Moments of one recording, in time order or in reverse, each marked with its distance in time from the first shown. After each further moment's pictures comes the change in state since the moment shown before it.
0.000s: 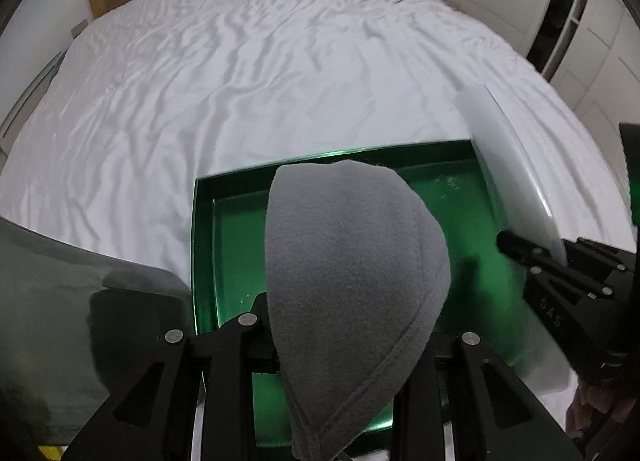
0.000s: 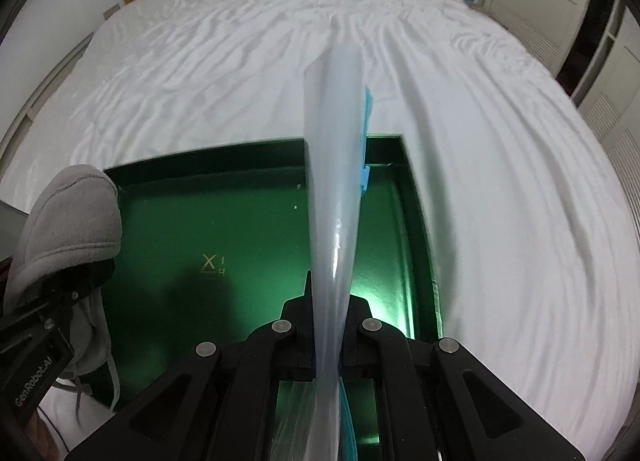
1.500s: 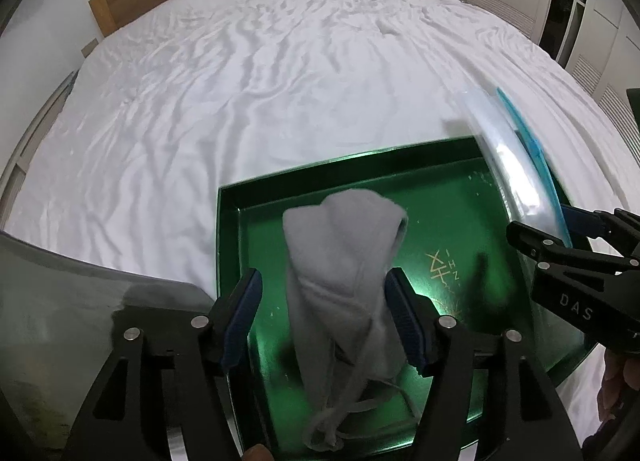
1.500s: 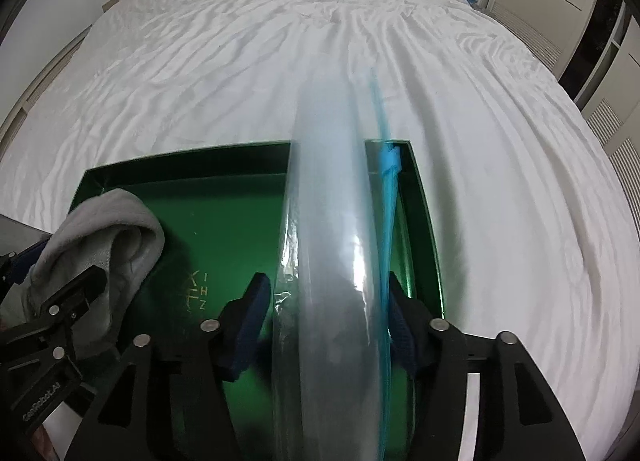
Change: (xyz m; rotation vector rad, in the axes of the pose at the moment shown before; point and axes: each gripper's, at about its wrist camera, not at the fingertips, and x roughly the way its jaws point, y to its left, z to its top) left arm 0.006 0.006 0.003 0.046 -0.033 0.097; right arm 0.036 -0.015 0.018 -0.012 -0.010 -0.019
